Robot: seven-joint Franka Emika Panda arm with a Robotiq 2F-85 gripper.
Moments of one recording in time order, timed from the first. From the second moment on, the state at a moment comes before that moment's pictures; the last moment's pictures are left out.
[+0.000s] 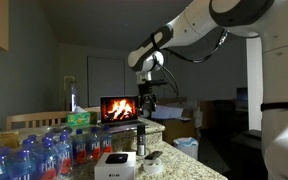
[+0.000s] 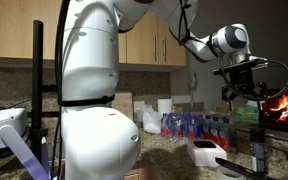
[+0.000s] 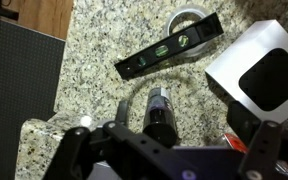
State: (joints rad) arm -0.04 -0.01 -0.14 -1.89 -0.10 1.85 -0.10
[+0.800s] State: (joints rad) arm -0.07 0.12 -0.14 -1.80 -0.03 1.96 -0.09
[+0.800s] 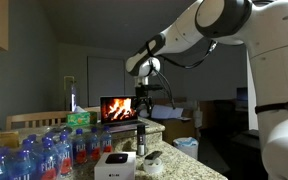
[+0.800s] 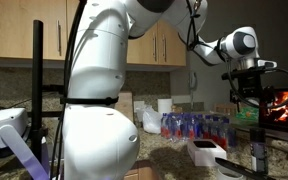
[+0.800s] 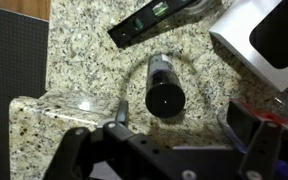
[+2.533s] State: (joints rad) arm -0.09 0.42 -0.11 -1.56 0.00 1.82 -0.09
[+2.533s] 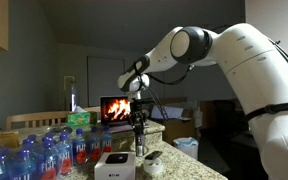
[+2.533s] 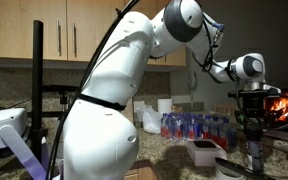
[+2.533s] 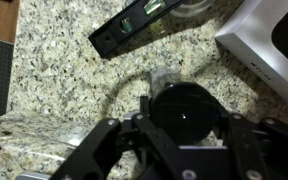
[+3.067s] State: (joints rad) arm -0.10 0.45 -0.11 -1.50 0.00 1.75 -0.09
